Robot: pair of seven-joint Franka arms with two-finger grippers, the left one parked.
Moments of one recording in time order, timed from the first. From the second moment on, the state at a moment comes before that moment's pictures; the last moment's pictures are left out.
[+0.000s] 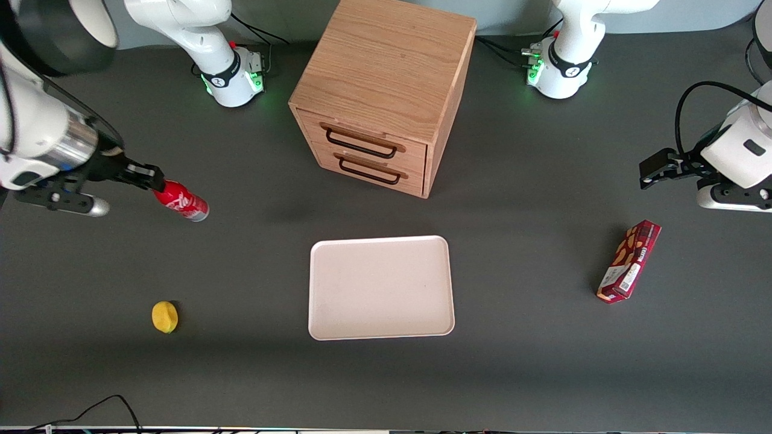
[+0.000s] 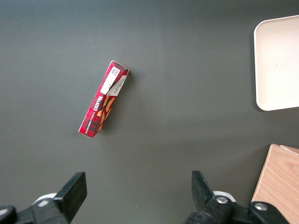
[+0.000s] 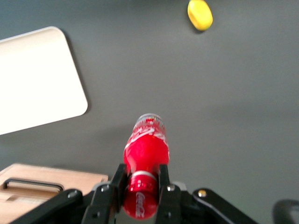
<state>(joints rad) 0.02 0.10 0.14 -1.47 0.02 1.45 0.38</state>
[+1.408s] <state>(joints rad) 0.21 0.93 0.36 -0.95 -0.25 1.90 1.19</state>
